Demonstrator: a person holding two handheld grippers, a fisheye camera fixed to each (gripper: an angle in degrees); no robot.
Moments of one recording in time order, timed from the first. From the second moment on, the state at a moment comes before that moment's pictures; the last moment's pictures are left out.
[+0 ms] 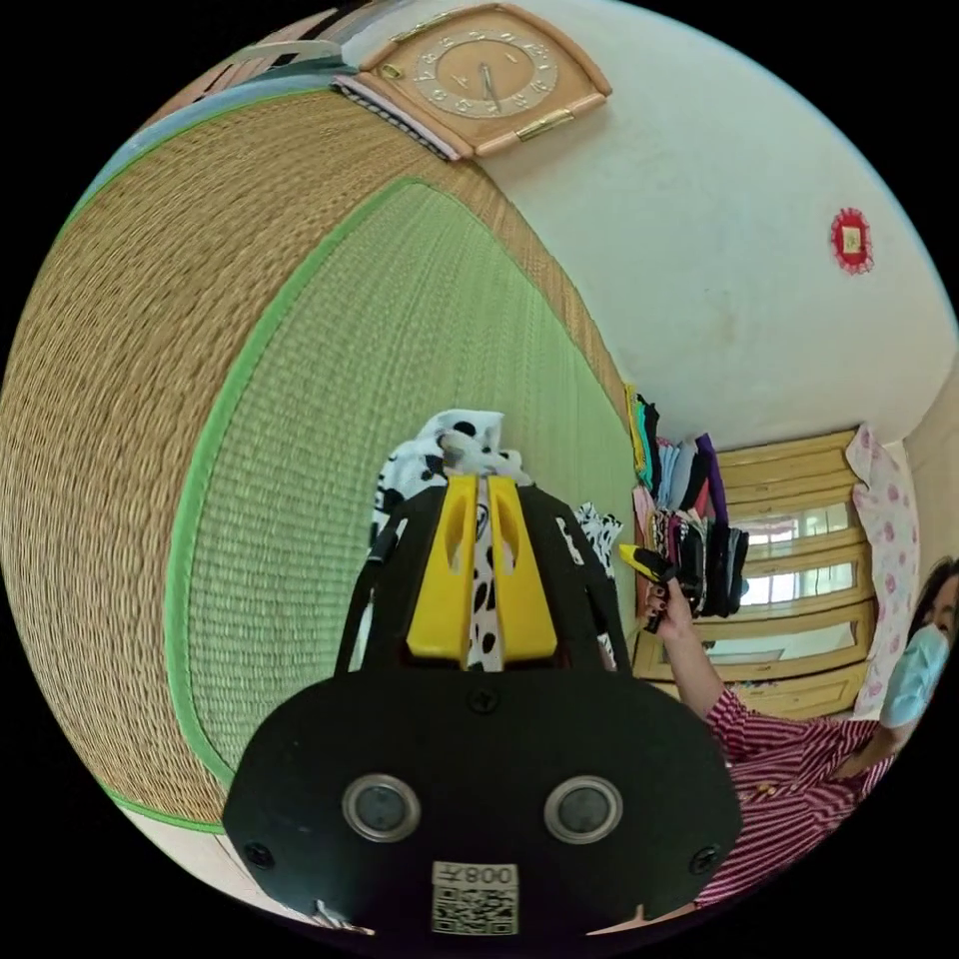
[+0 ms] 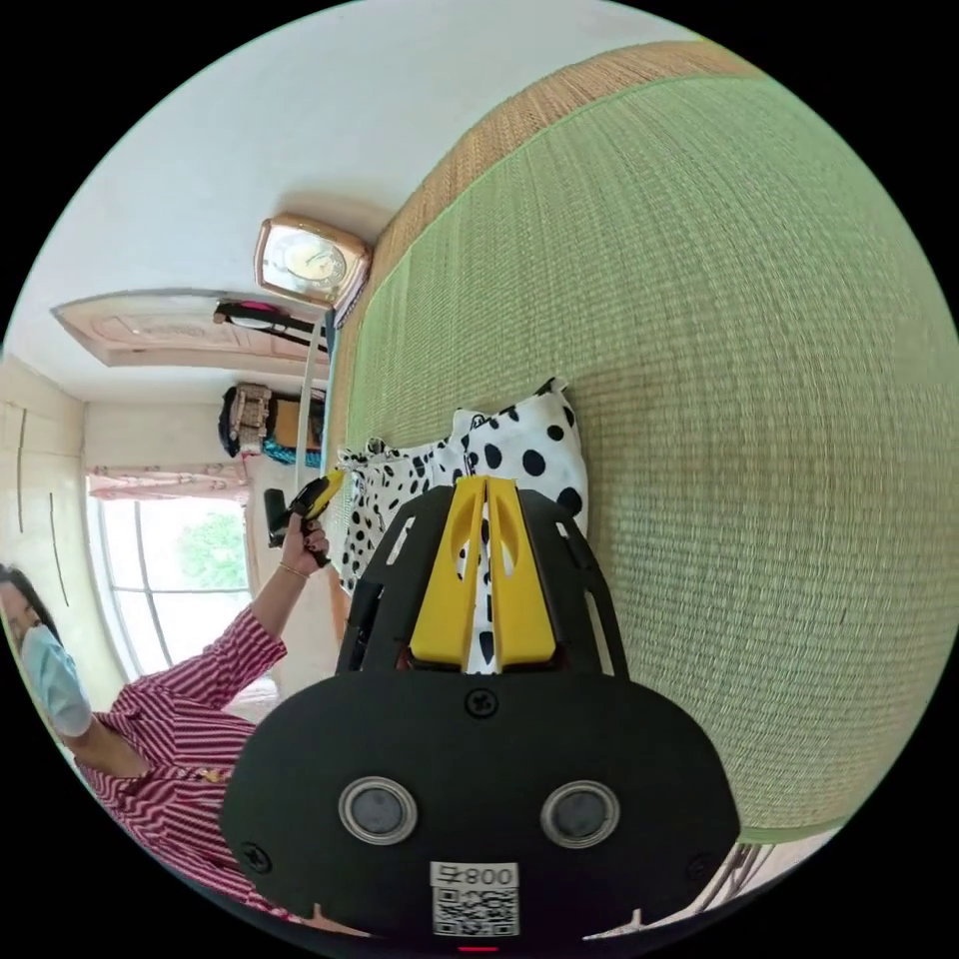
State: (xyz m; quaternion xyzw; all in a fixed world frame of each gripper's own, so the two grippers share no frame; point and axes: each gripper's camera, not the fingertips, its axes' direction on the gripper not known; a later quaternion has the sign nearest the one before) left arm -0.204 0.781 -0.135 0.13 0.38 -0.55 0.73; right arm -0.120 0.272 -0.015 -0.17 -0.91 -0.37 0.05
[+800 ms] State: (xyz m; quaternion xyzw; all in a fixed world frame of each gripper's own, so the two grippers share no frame) left arm -0.094 0.692 -0.130 0.03 0.25 -0.44 0.86; right arm 0.061 0.304 -0.170 0.05 -0.86 -0.45 0.23
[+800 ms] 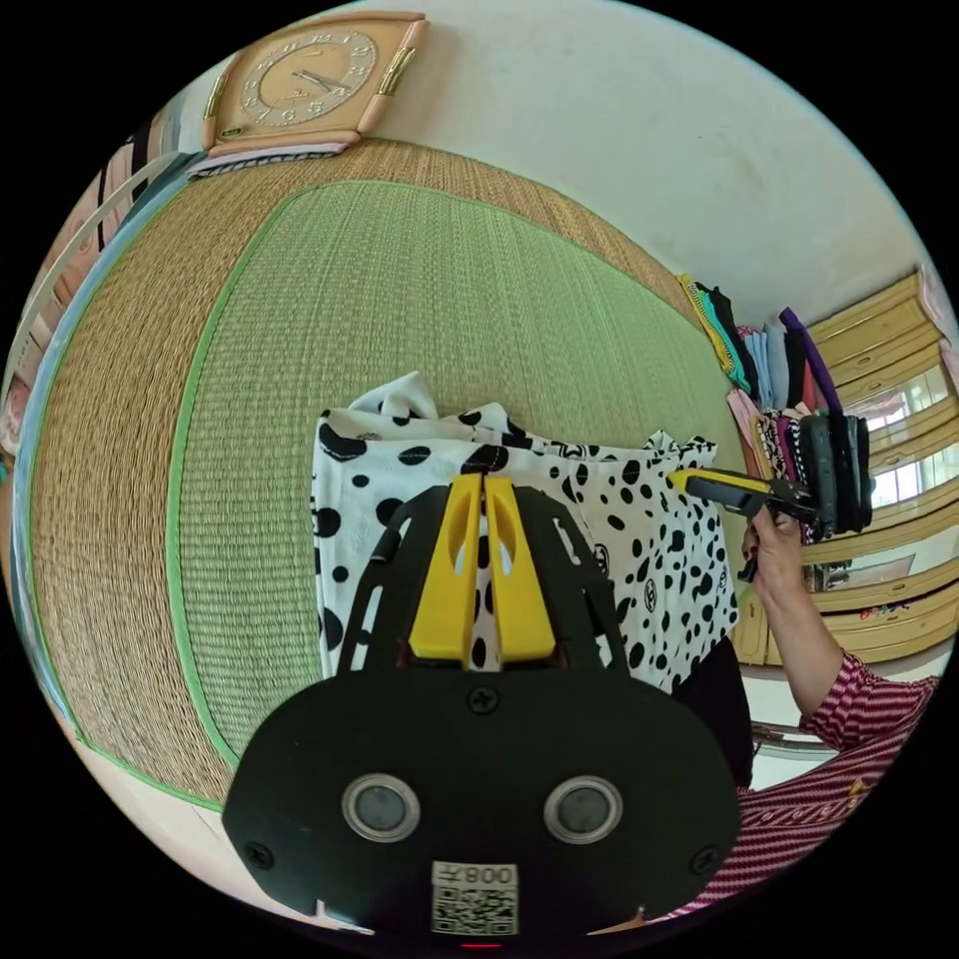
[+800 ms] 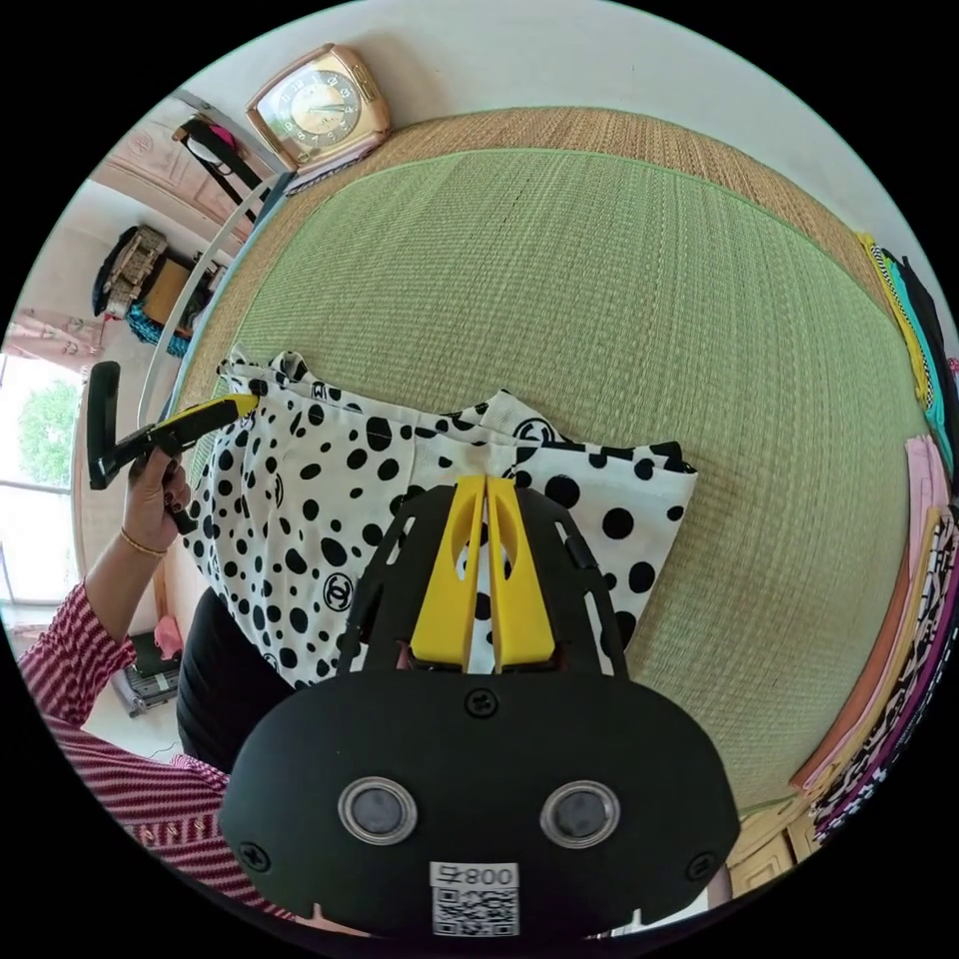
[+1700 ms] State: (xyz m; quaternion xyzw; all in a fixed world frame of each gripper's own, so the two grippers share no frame) left arm -0.097 0.736 -0.092 0.07 0.28 -0.46 0.84; right arm 0.077 0.291 -0.121 0.05 -0.87 -0.42 0.24
